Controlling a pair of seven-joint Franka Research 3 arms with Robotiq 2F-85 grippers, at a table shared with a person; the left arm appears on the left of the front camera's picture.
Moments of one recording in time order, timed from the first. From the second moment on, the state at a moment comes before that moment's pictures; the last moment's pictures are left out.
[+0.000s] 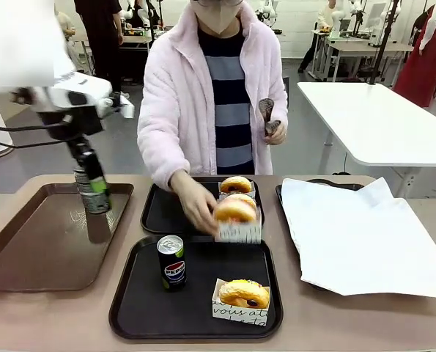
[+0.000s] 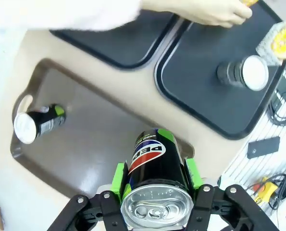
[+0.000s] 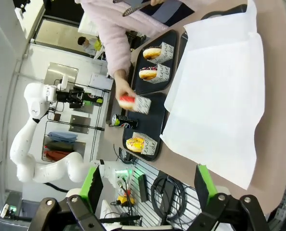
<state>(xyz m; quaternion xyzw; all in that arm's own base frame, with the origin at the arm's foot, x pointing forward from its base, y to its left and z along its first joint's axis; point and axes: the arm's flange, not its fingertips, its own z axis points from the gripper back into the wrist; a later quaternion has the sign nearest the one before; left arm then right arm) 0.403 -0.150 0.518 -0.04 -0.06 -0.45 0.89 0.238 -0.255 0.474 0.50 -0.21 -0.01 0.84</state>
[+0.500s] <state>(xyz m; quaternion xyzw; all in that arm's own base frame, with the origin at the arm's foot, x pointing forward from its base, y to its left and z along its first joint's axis) 0.404 -0.143 0.515 -0.04 -0.06 -0.44 0.89 0.238 -0.255 0.474 0.50 -0.21 -0.01 0.84</state>
